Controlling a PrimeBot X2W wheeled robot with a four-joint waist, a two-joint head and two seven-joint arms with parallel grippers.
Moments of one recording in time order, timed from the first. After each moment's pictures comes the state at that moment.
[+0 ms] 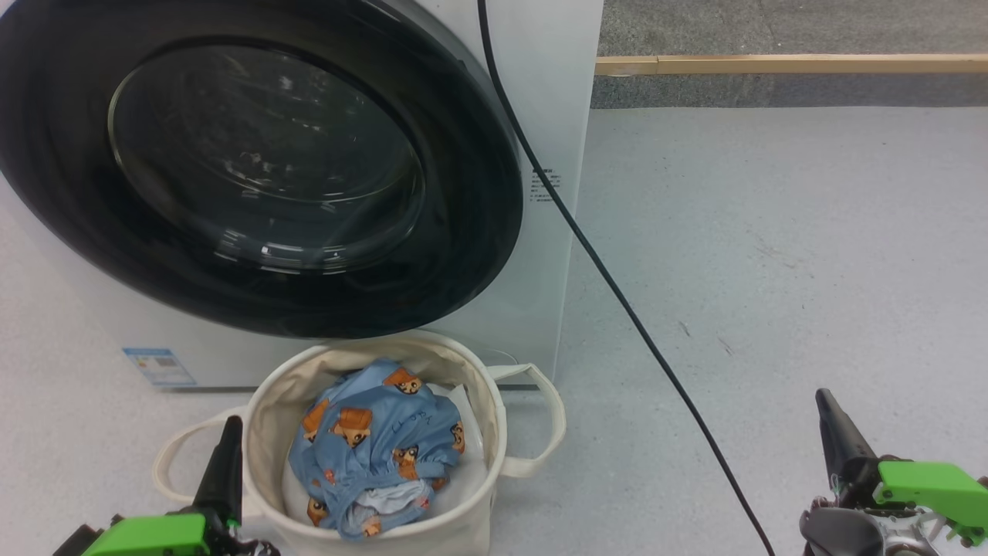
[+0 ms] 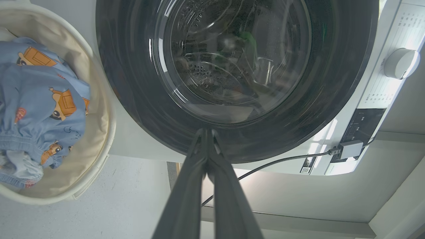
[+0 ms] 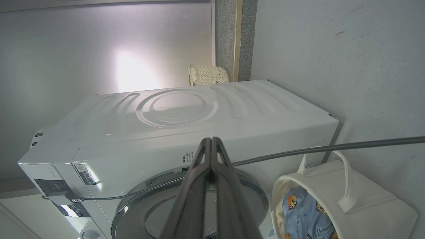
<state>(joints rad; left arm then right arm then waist) -0.08 0.04 0.08 0.28 -1.61 -0.12 0.11 -0.09 -0.05 -0.13 0.28 1.60 0.13 0.11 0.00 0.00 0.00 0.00</state>
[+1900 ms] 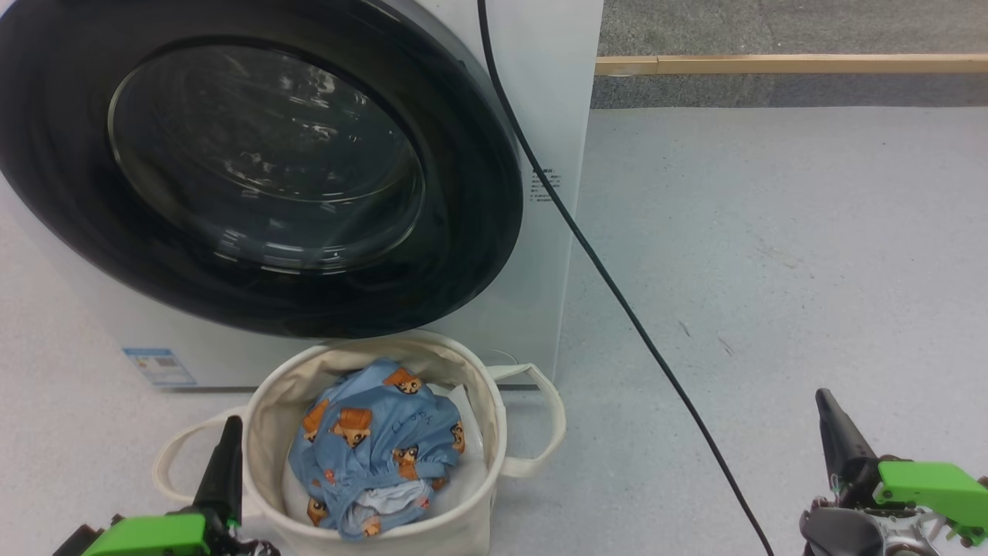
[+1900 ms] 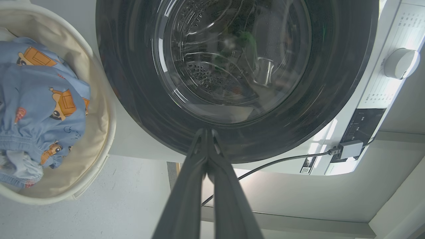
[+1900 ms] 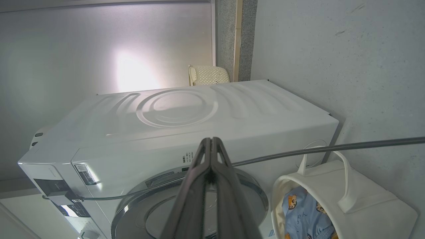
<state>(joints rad) -0.08 0.04 0.08 0.28 -1.61 -0.12 0.11 -0.09 -0.05 -0.13 0.28 1.60 0.13 0.11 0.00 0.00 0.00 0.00</state>
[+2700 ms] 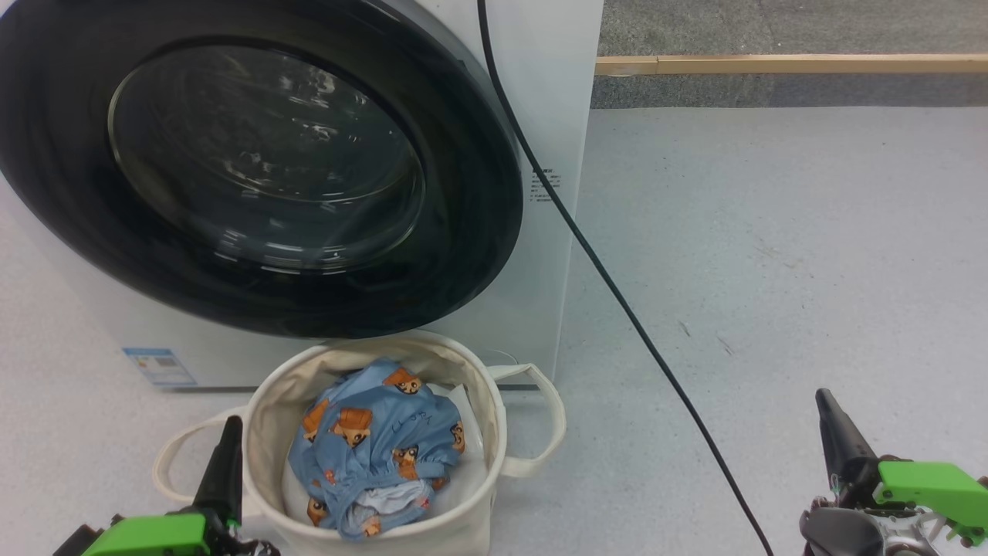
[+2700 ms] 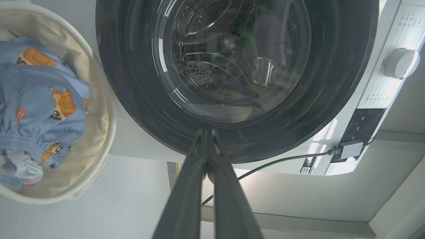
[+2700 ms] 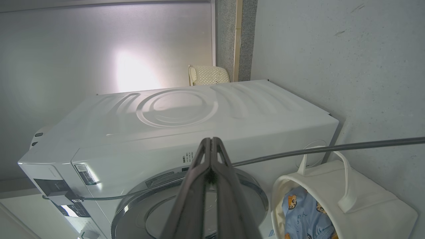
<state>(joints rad) -0.08 0.04 0.08 0.28 -1.61 -0.12 0.11 -0.09 -0.05 -0.13 0.28 1.60 0.13 0.11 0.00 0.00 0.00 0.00</state>
